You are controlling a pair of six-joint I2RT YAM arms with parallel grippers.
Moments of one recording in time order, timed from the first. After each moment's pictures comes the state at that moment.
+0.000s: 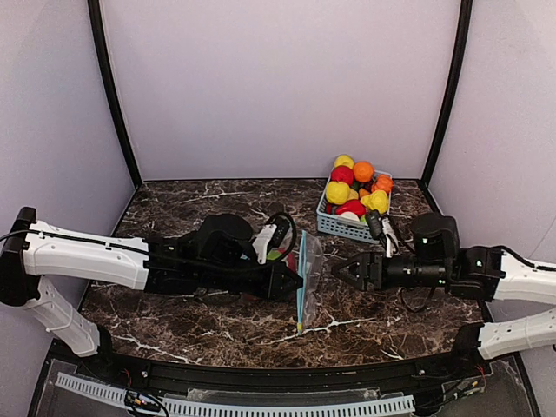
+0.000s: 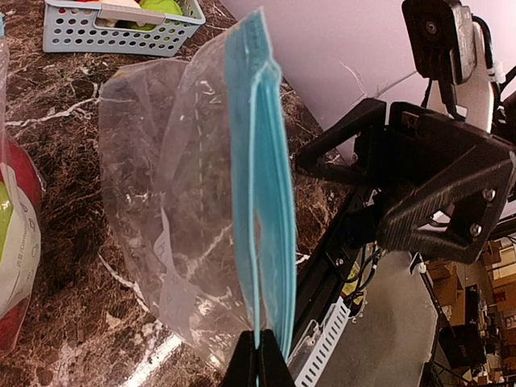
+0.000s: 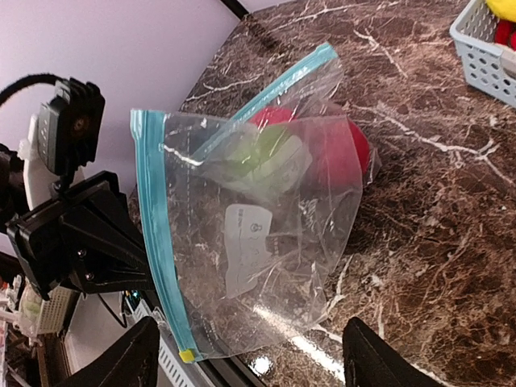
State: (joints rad) left arm -1.18 1.48 1.00 -0.03 0.08 -0.75; right arm 0.98 0.88 0.63 -0.21 -0.10 0.71
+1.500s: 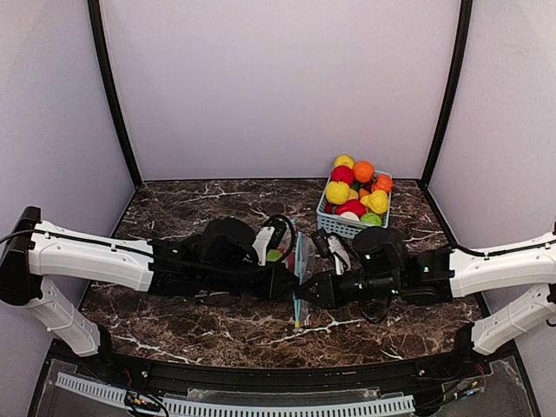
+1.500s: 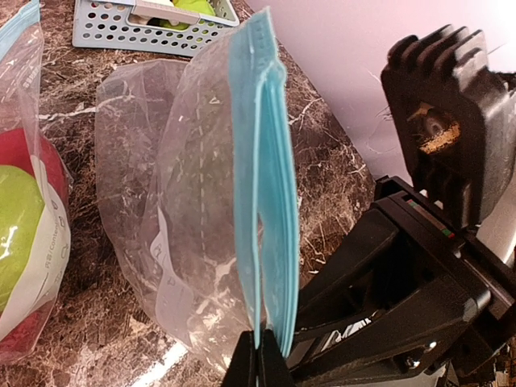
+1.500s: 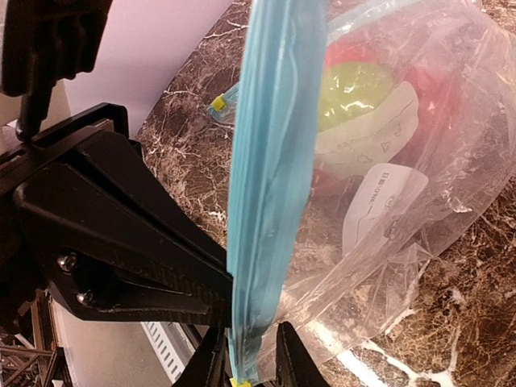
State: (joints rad) left arm -1.18 1.51 0.98 -0.02 0.03 -0.77; right arm 1.16 1.26 0.73 -0.01 -0.09 0.71
